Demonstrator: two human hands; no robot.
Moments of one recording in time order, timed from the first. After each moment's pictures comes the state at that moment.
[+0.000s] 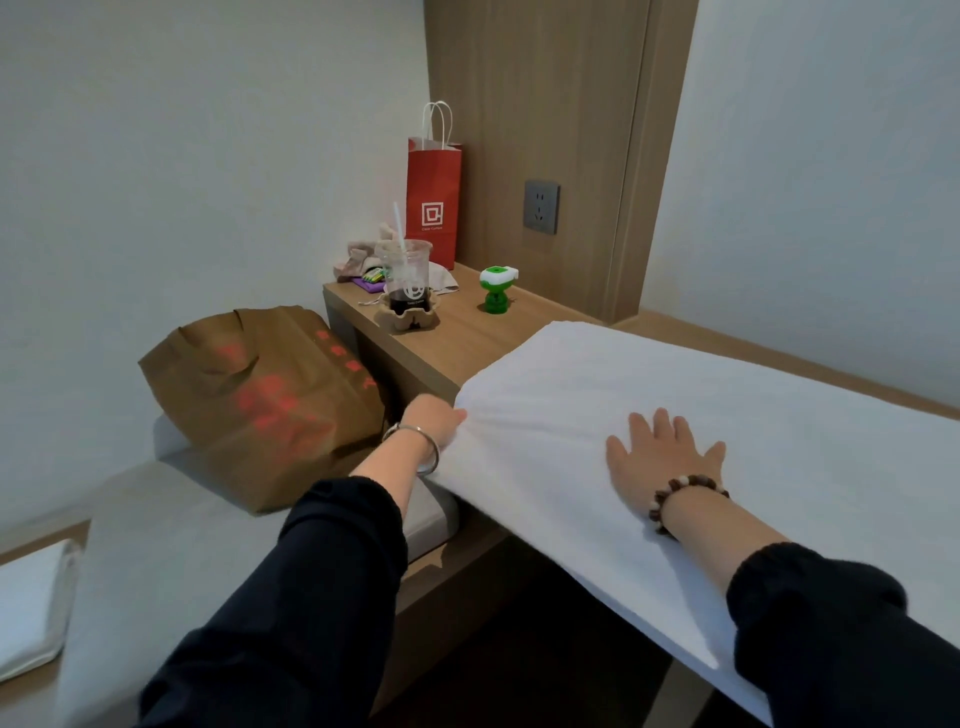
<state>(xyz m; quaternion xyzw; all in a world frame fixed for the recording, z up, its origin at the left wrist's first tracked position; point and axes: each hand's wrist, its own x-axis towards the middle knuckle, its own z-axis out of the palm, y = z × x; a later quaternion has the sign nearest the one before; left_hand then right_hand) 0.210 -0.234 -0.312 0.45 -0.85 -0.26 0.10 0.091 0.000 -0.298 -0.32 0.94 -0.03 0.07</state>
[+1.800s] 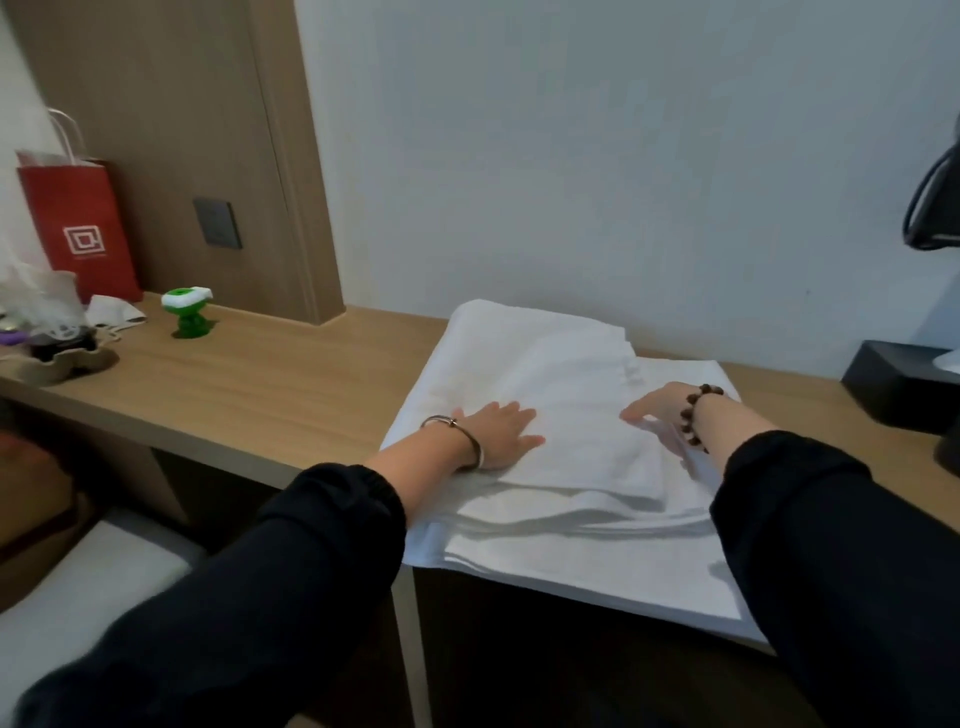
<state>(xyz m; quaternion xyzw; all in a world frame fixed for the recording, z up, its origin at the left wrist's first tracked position) 0.074 0.121 -0.279 -0.05 -0.99 -0.05 -0.11 -0.009 0.350 -0.248 0.08 0.88 -0.40 0.23</state>
